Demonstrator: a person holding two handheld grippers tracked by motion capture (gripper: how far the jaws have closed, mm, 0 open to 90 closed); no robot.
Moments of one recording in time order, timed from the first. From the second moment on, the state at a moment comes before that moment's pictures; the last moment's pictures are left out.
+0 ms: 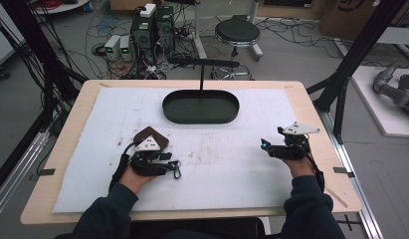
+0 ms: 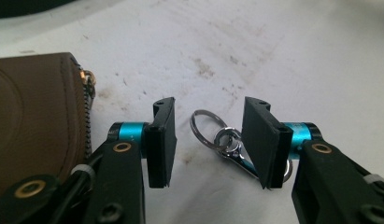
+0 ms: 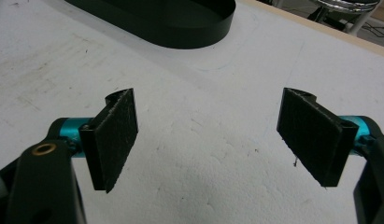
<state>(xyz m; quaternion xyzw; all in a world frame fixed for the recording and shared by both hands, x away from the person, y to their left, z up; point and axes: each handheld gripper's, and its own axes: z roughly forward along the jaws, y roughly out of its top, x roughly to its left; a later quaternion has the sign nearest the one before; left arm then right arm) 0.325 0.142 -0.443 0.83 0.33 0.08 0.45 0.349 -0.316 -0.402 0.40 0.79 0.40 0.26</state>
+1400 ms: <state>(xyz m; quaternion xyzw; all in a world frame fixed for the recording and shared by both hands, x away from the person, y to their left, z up) 0.325 0.146 -0.444 0.84 0.31 0.03 0.44 0.349 -0.319 -0.403 0.40 0.78 0.40 0.26</state>
